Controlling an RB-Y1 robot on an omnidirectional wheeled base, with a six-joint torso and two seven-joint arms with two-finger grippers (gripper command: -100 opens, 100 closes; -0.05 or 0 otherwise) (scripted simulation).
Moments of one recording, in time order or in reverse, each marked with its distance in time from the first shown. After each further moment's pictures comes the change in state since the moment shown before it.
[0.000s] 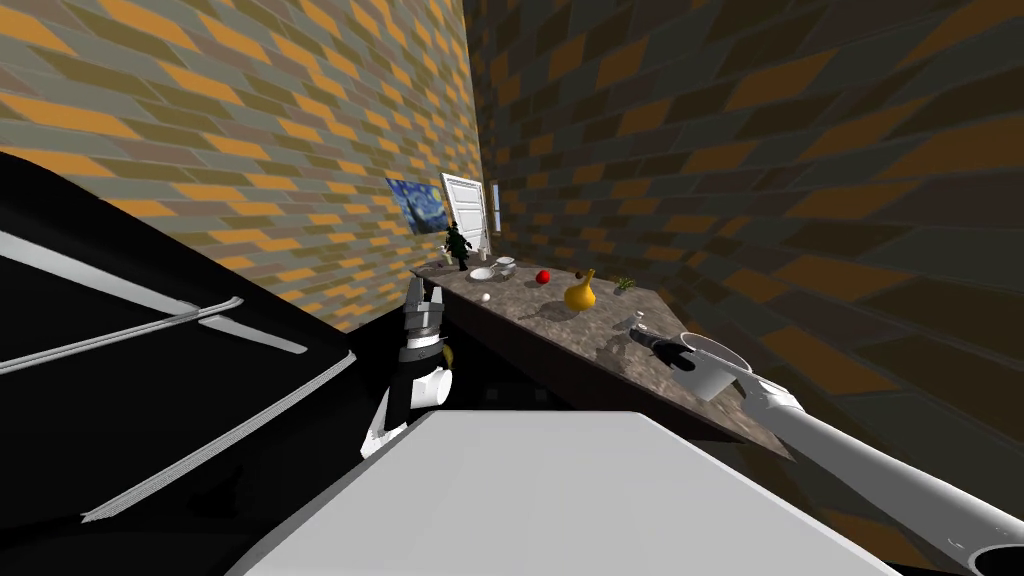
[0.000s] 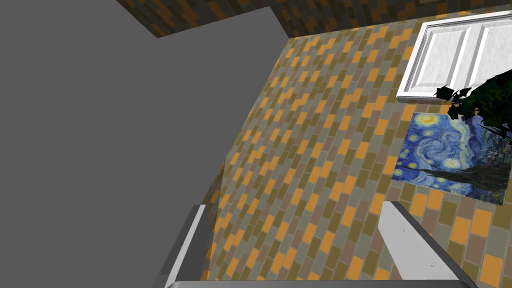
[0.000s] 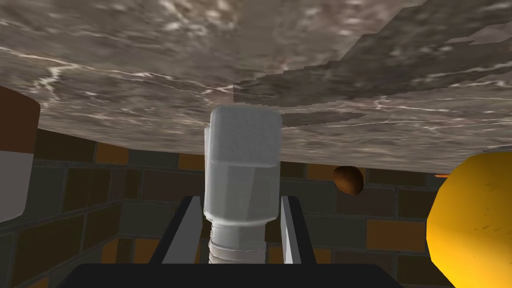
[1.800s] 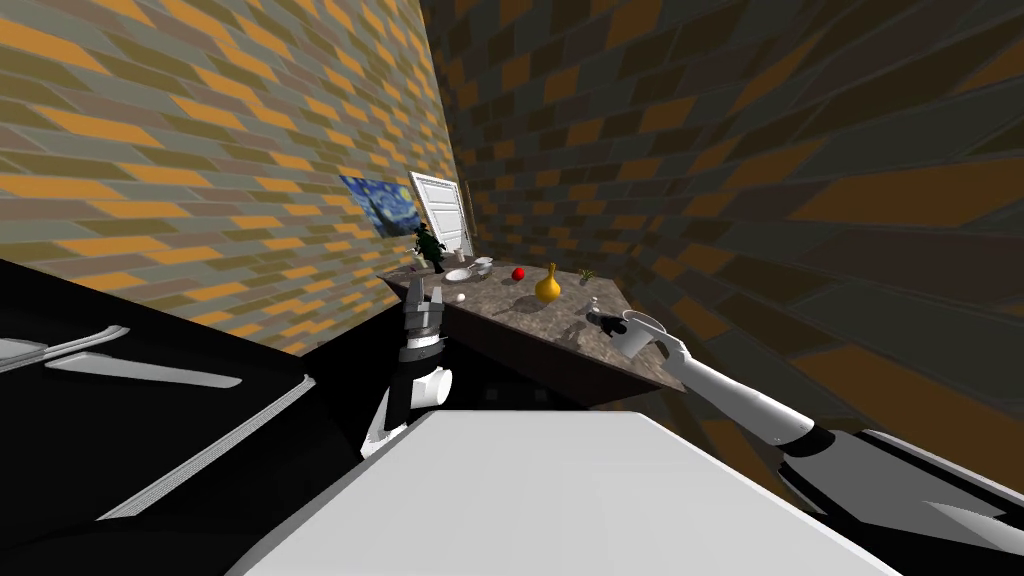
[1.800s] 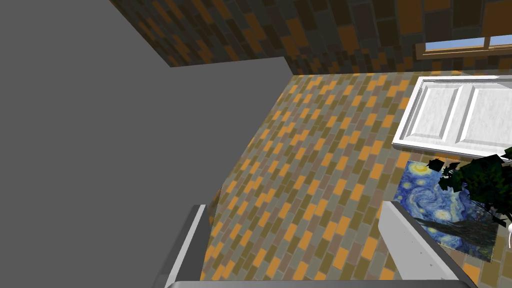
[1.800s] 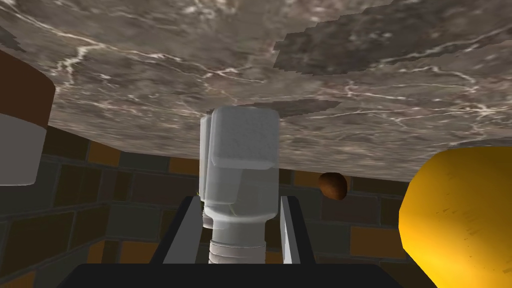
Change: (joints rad) left arm 0.000 0.000 0.000 0.000 0.000 0.000 0.000; right arm -0.295 0.100 0.197 -0.318 -0.152 0.459 0.260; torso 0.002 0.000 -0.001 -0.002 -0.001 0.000
